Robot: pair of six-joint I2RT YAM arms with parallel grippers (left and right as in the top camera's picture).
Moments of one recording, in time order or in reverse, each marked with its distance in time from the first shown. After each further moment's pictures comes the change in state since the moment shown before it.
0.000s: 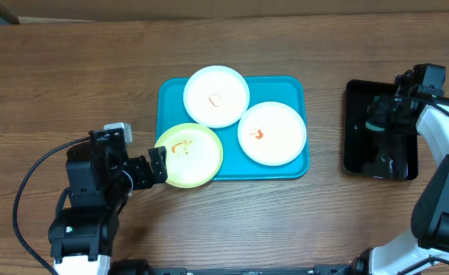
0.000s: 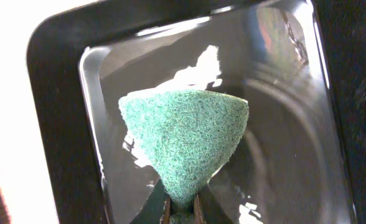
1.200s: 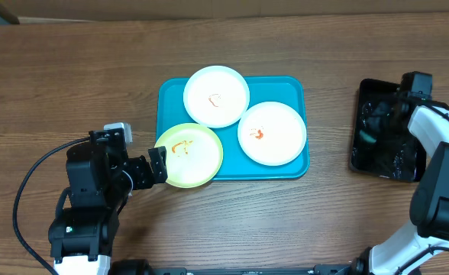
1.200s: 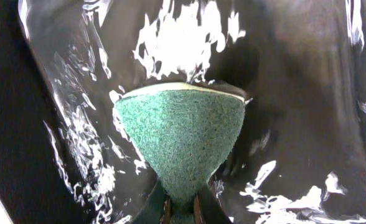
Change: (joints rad) left arm 0.000 0.000 0.000 0.000 0.000 0.000; right arm 0.025 0.076 -0.035 -0.040 0.063 0.287
